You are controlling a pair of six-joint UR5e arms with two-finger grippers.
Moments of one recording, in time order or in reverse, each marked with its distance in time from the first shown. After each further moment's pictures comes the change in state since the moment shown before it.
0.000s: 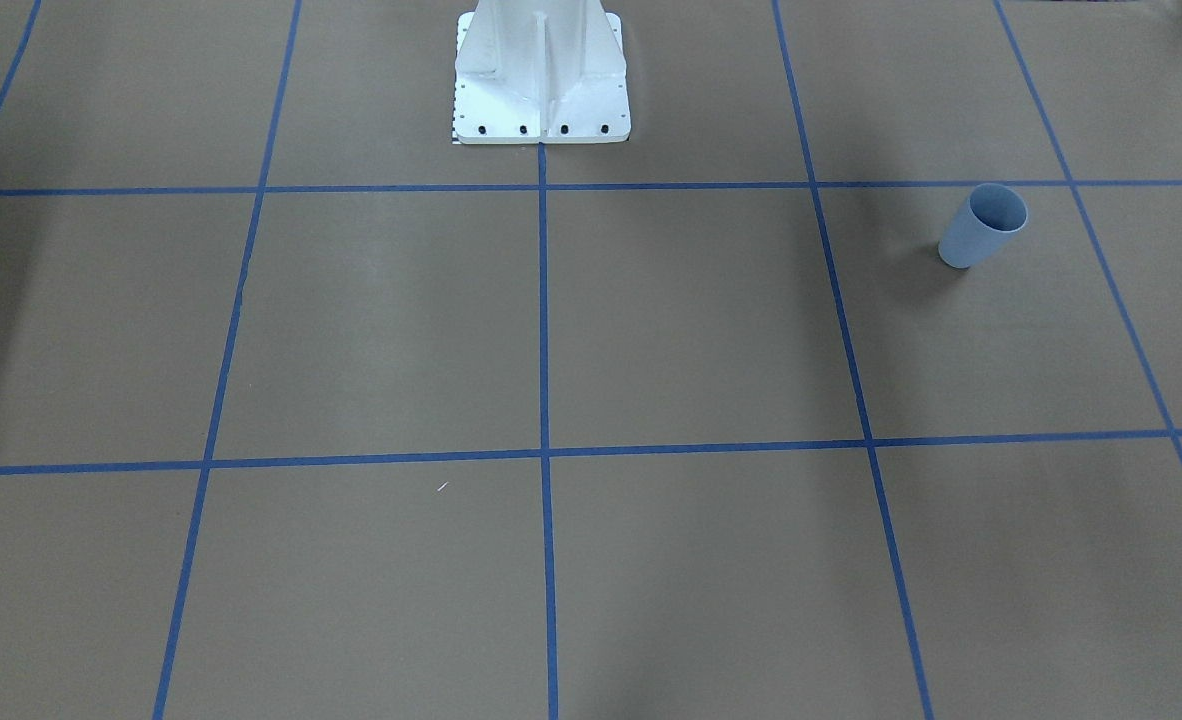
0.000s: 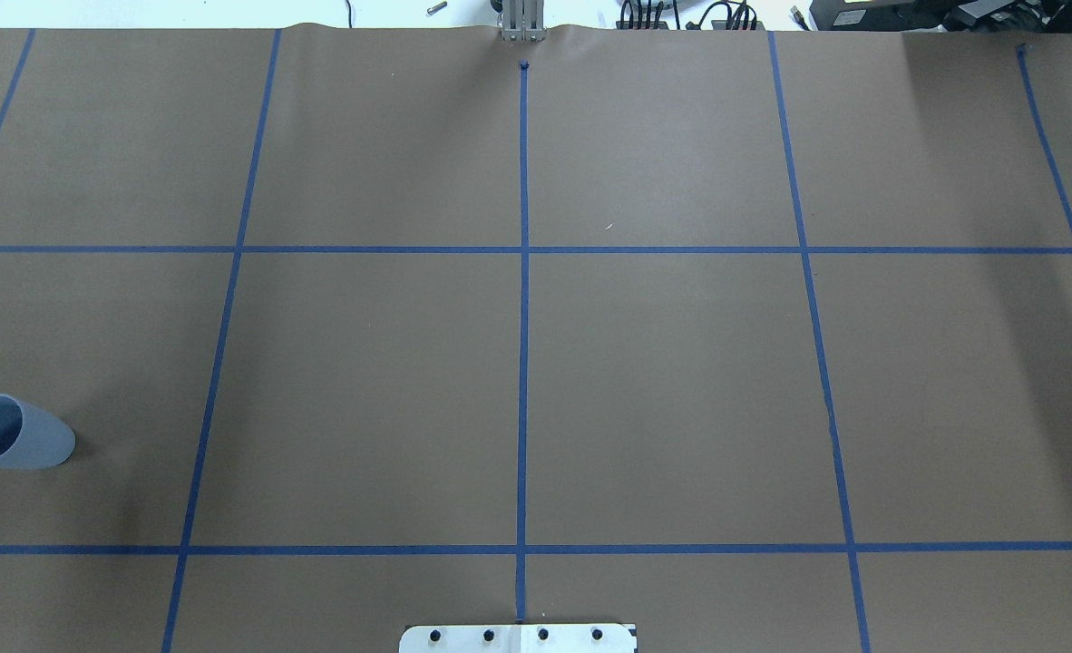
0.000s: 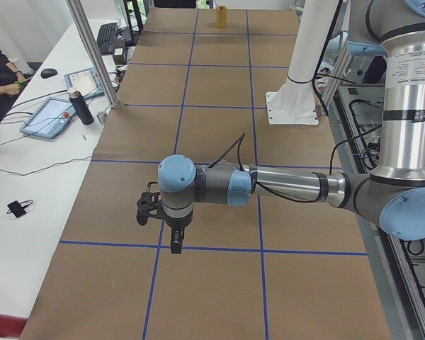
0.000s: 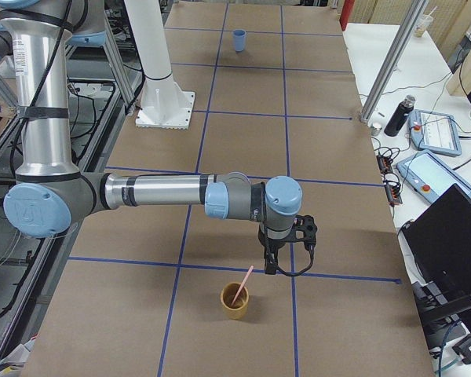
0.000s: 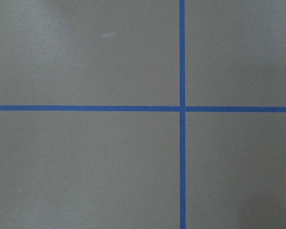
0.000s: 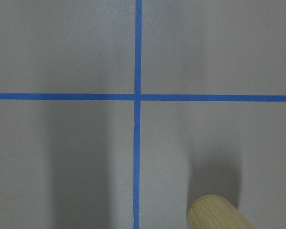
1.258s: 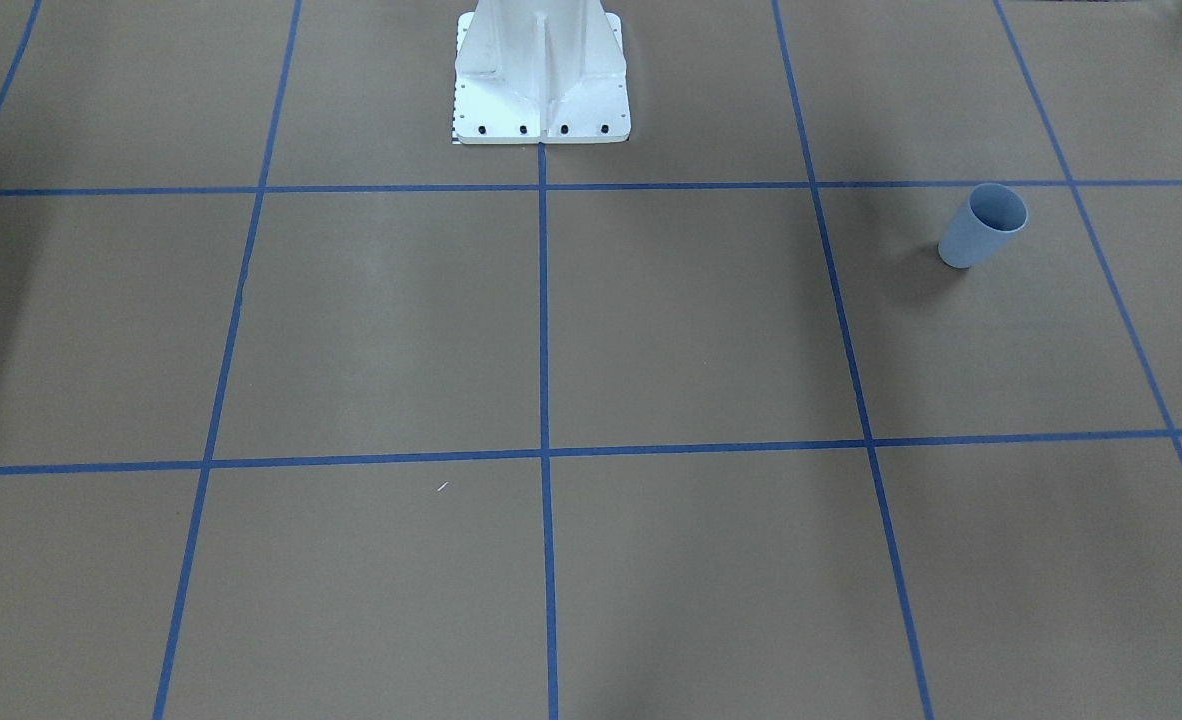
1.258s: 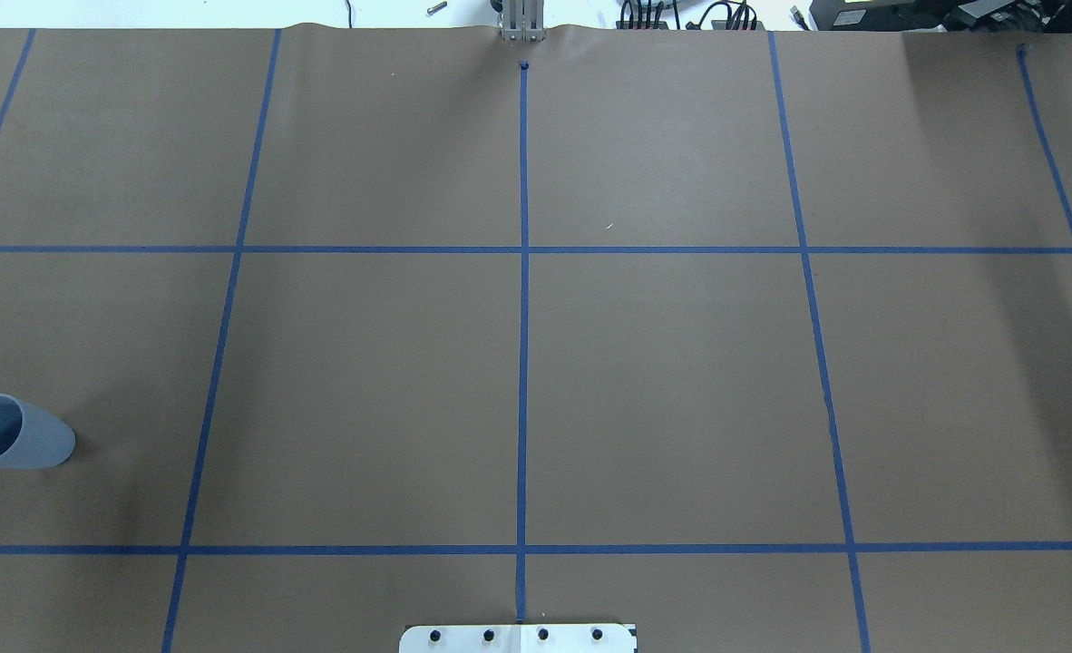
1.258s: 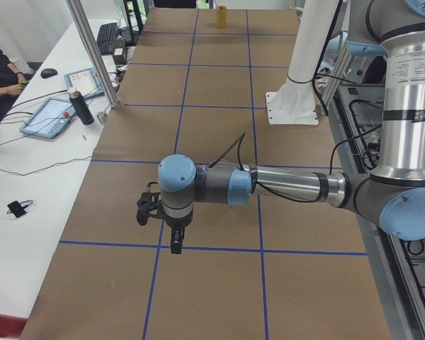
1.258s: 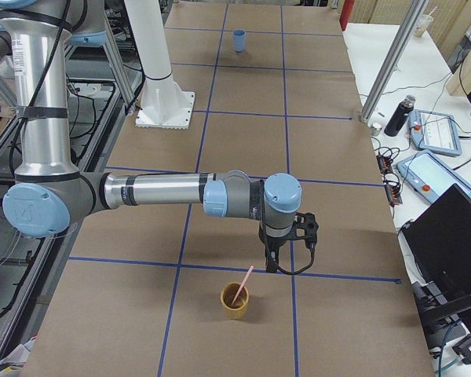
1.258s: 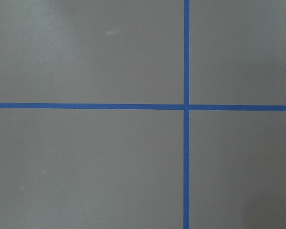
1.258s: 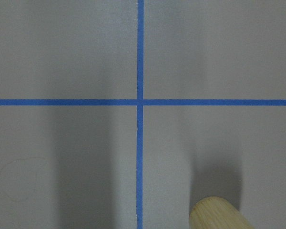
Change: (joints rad) left arm 0.000 0.000 -0.007 0.003 0.004 -0.001; right arm 0.011 0.001 0.015 0.000 0.010 0.008
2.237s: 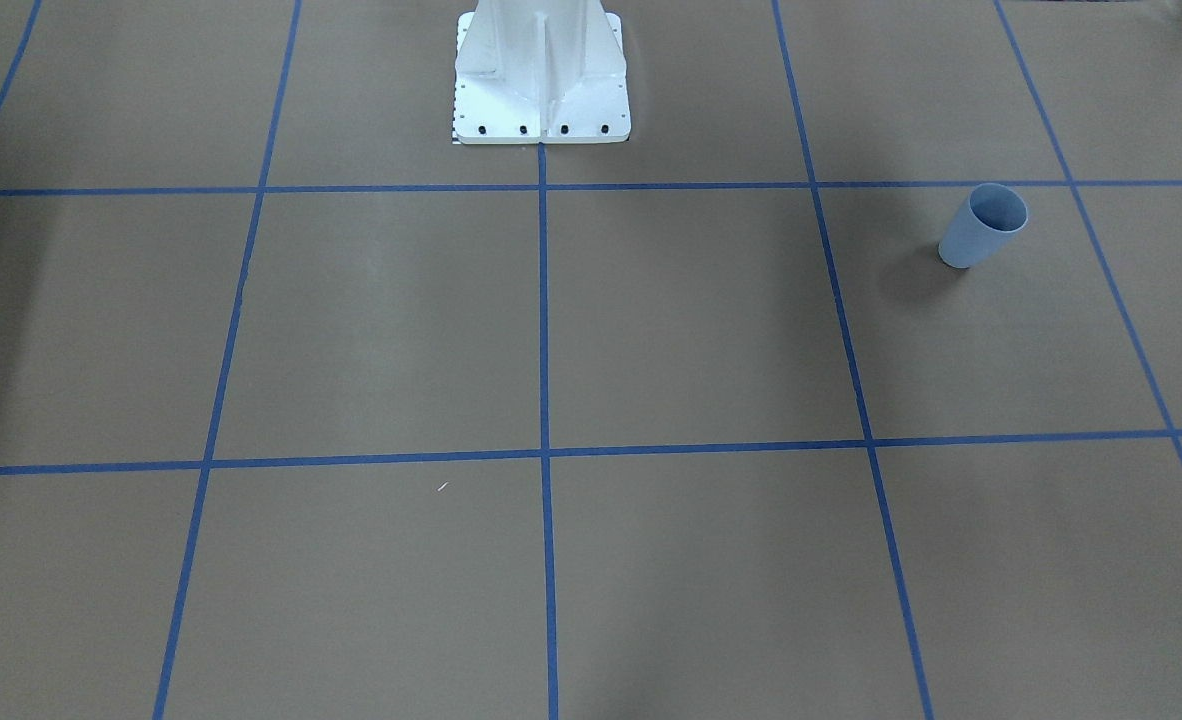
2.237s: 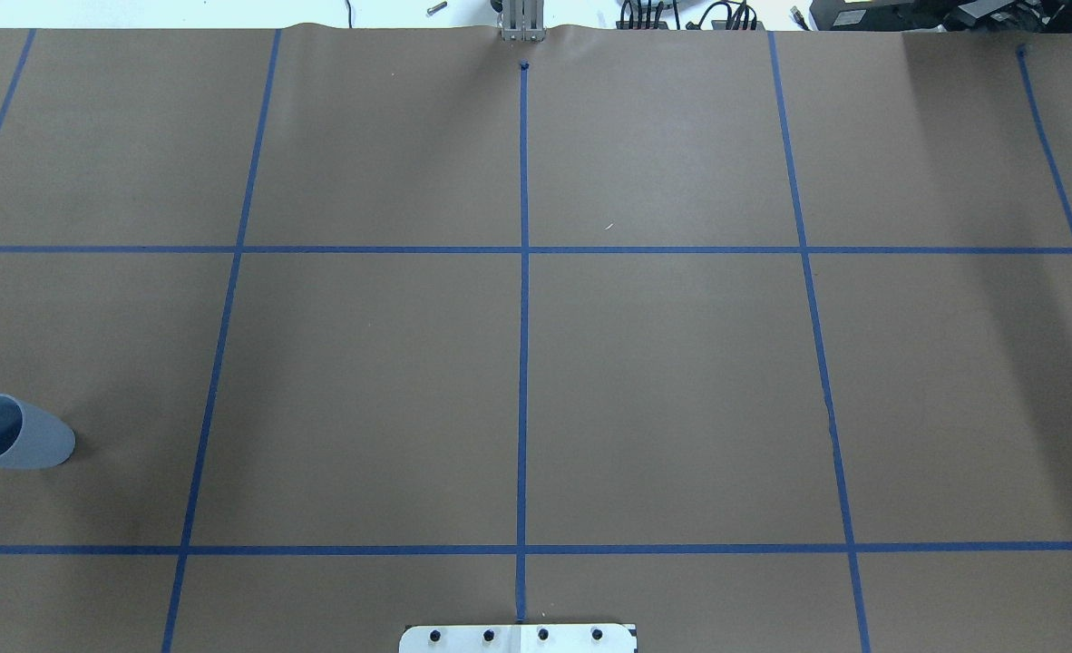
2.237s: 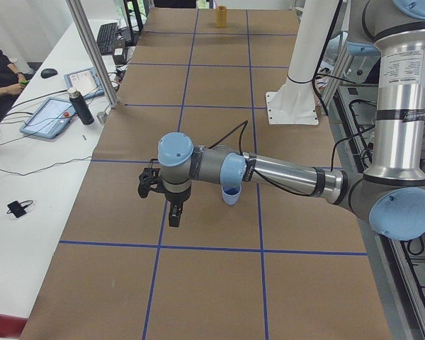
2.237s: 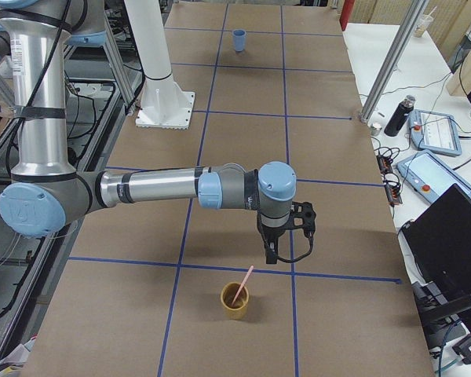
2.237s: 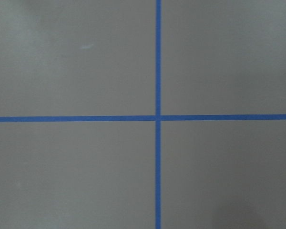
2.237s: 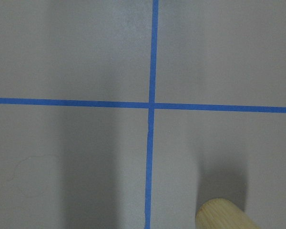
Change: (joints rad) left arm 0.115 0.001 -0.086 -0.027 -0.052 -0.094; right arm -0.001 -0.023 0.058 0.001 0.002 0.000
